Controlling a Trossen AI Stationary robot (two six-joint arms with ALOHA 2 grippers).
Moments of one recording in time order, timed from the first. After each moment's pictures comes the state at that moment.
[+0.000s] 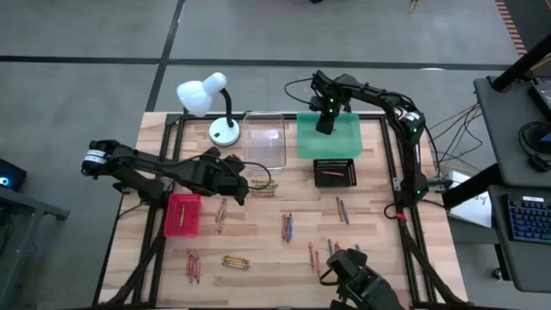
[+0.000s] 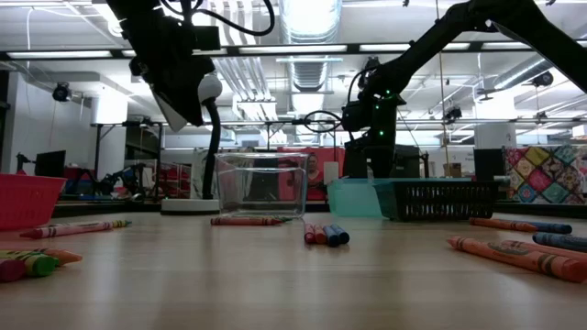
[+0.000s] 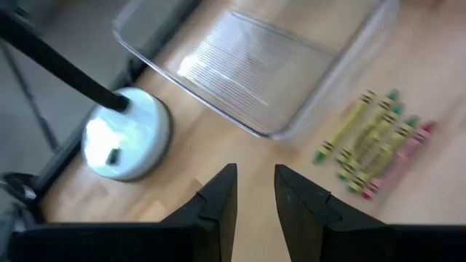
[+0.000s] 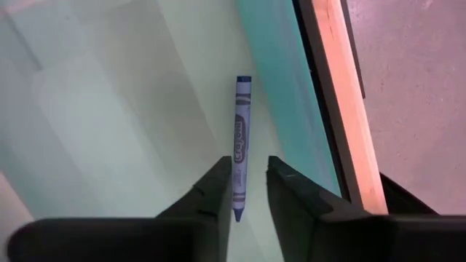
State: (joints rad) left arm -0.13 1.42 1.05 -0.89 -0.69 -0.65; right arm -0.85 2.09 1.66 -0.99 -0.03 -0.50
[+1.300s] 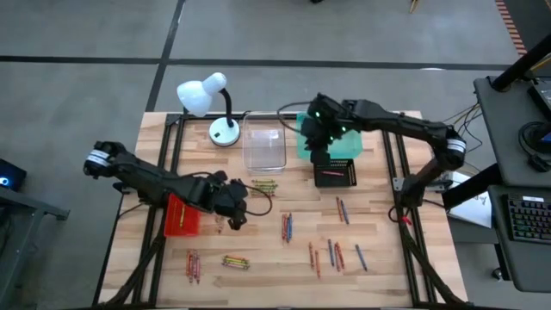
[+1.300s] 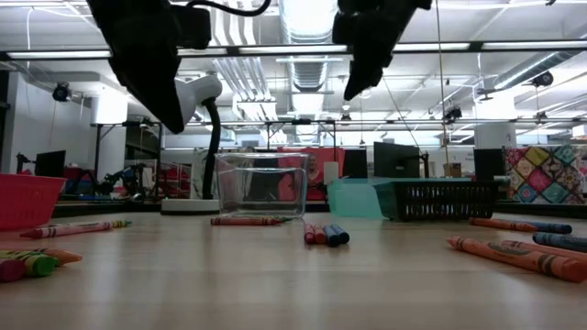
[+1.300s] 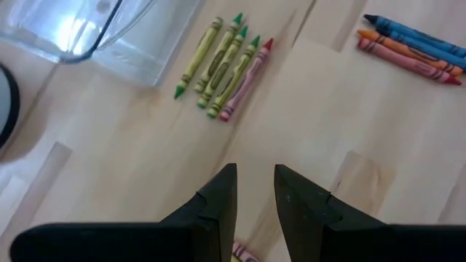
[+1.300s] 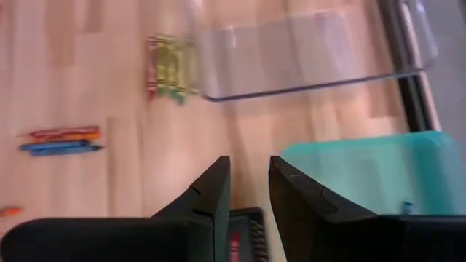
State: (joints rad) left arm -0.30 1.47 1.05 -0.83 -0.42 -0.70; right arm -0.38 1.58 1.50 -0.92 -0.19 -0.23
